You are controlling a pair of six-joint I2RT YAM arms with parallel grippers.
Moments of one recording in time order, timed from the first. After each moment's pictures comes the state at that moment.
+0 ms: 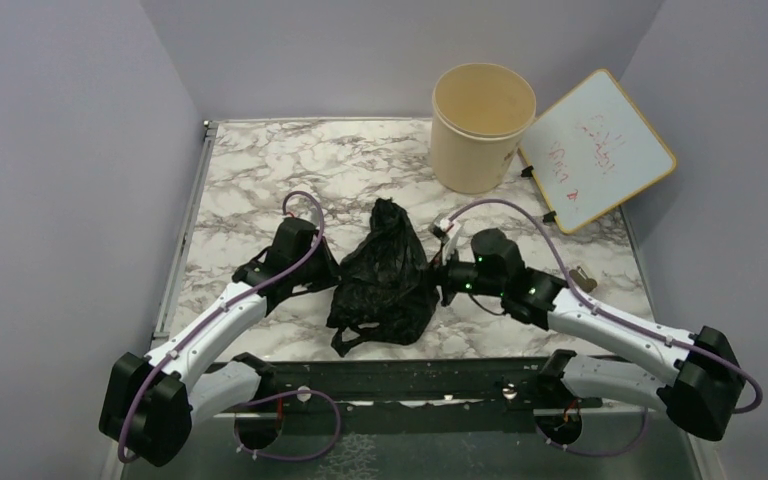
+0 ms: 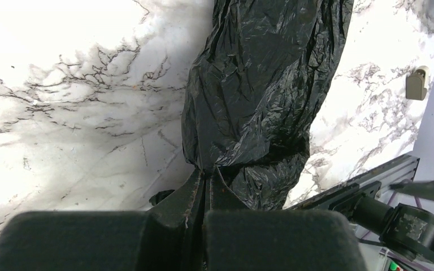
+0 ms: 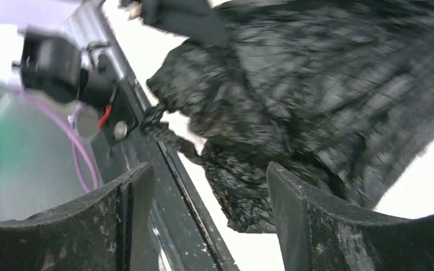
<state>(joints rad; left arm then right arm) -0.47 1.03 0.62 -0.37 0.19 -0.75 0.79 1.05 0.67 -0.05 -0.36 0.36</state>
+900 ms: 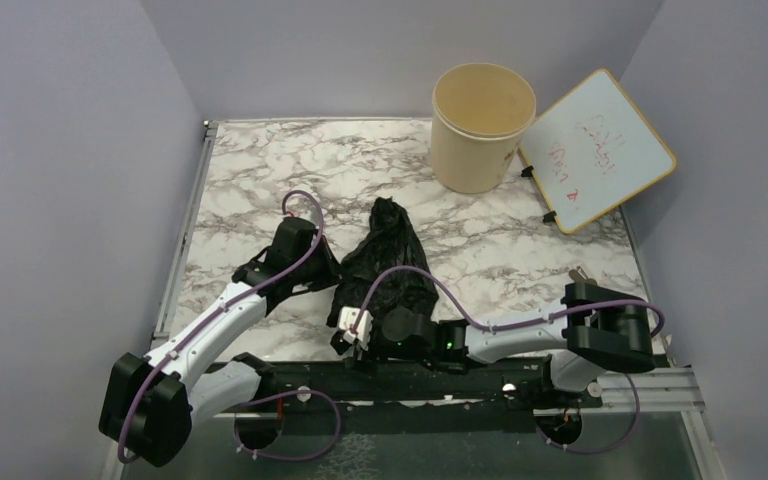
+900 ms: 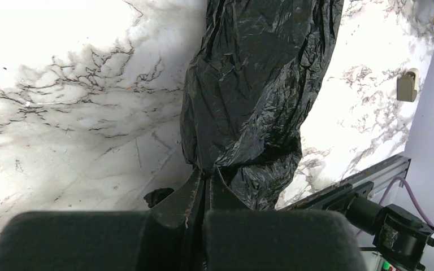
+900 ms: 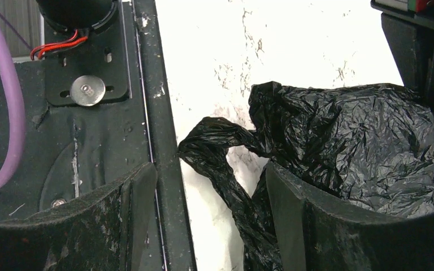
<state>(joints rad) -0.47 1.04 0.63 -0.36 0.20 -0.77 1.40 1.58 0.70 0.46 0.06 -0.14</state>
